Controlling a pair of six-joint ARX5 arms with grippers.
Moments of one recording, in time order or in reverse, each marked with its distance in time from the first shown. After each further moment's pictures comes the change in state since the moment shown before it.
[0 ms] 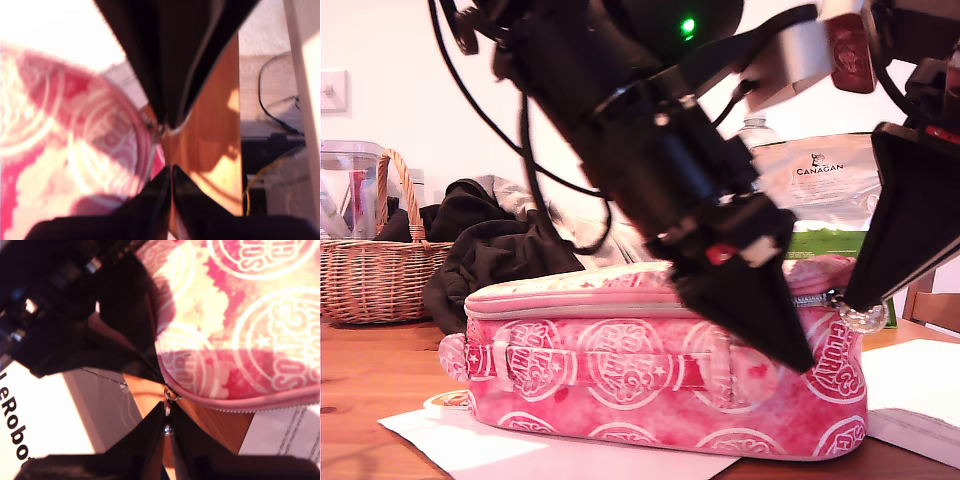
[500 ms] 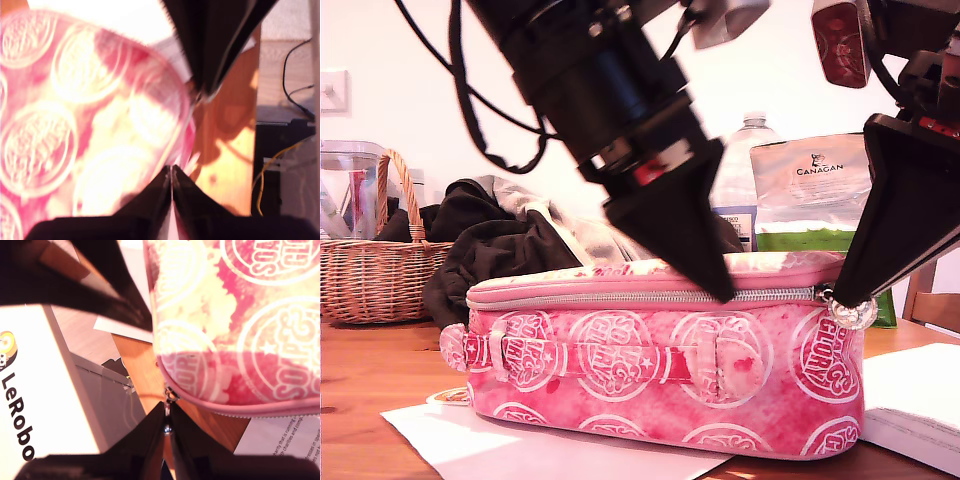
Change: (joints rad) left arm 0.027 -0.136 -0.001 -0.159 -0.103 -0.015; right arm 0.011 0.000 0.001 0.006 -0.008 0.004
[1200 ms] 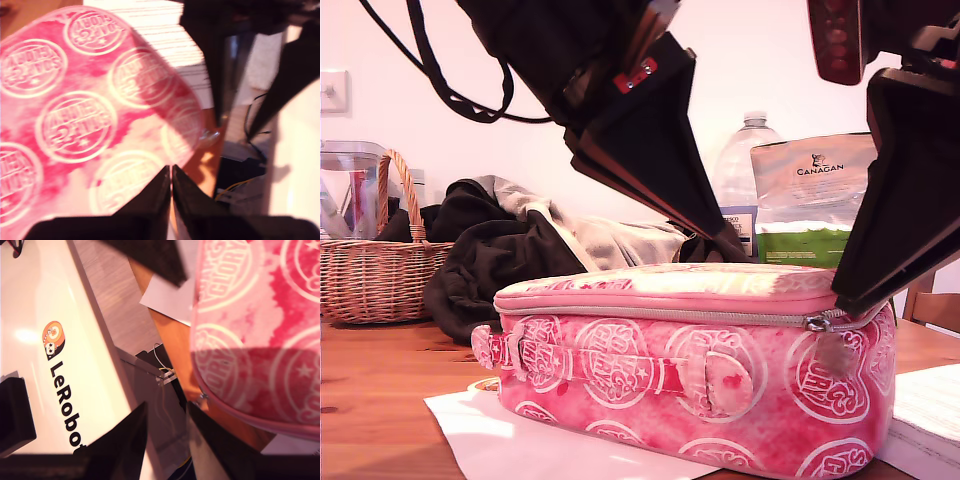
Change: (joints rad) left arm 0.013 -0.098 -0.002 -0.039 0.149 -0.213; right arm 0.038 0.000 0.005 -0.064 -0.076 0.022
